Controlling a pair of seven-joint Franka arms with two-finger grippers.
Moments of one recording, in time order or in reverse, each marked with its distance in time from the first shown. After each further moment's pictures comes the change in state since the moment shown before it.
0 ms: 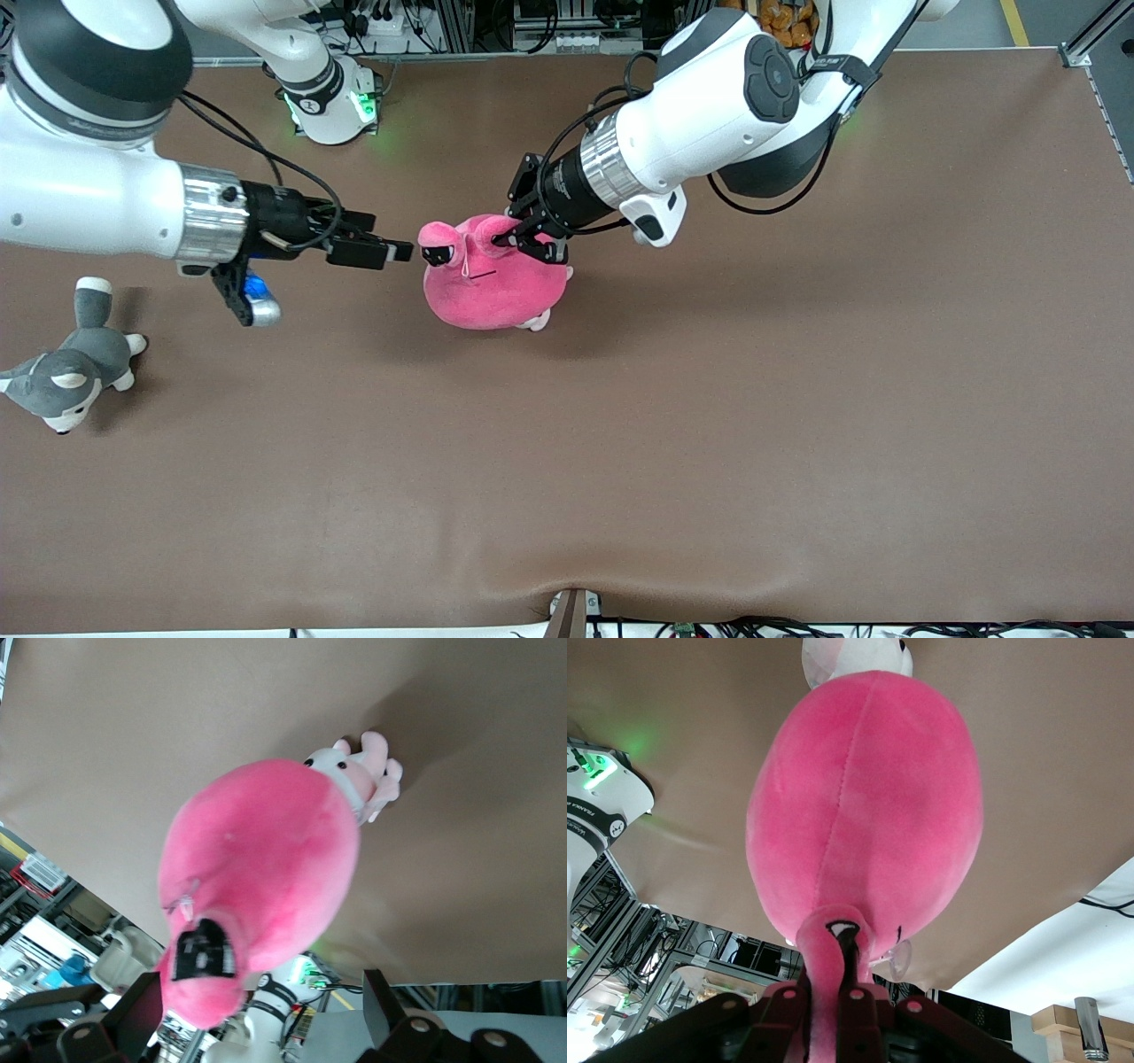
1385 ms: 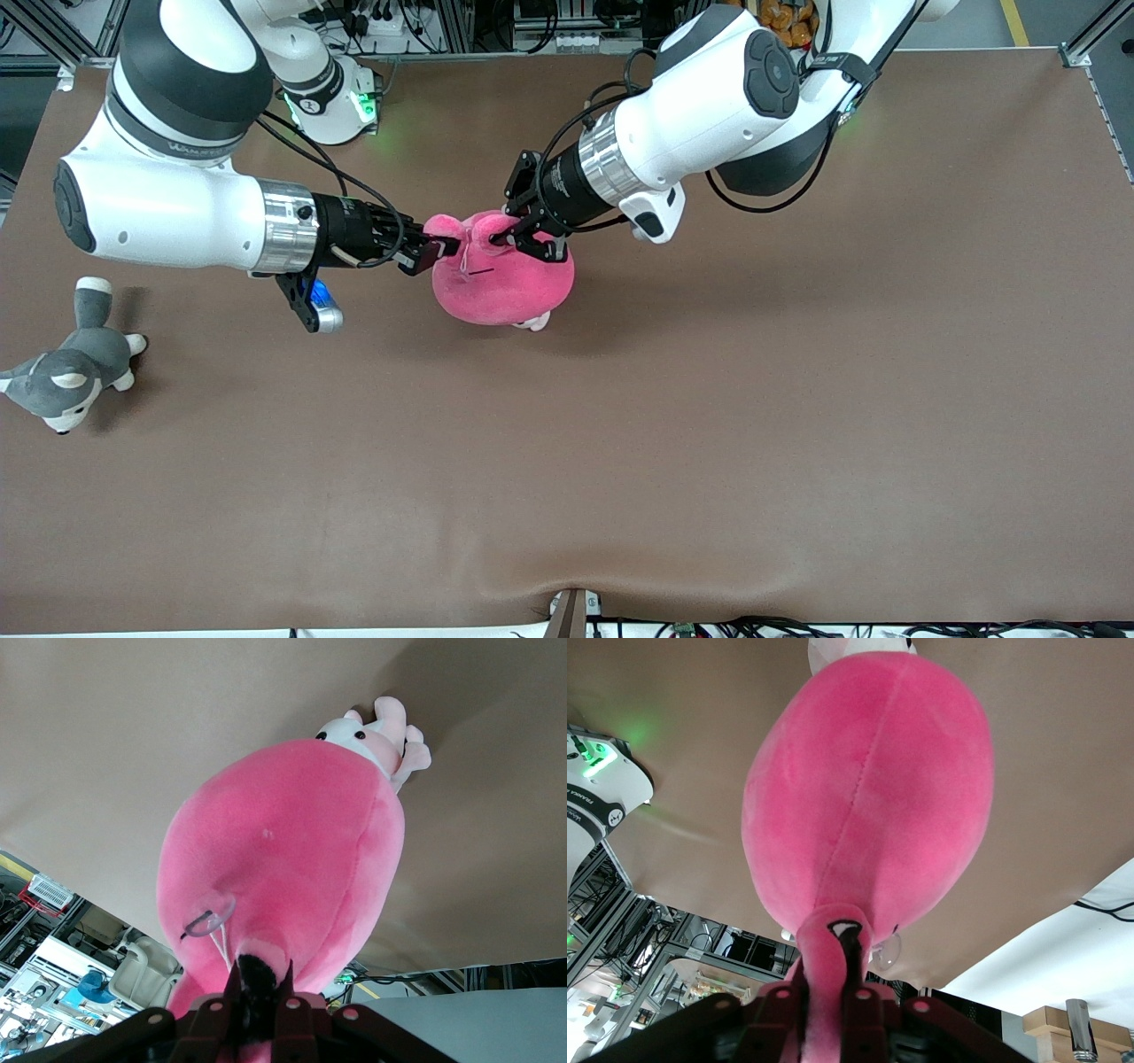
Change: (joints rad) left arm 0.001 -0.002 0.001 0.009 0.000 0.001 -0.035; right arm 0.069 0.044 -0.004 0.000 0.026 0.058 0.097
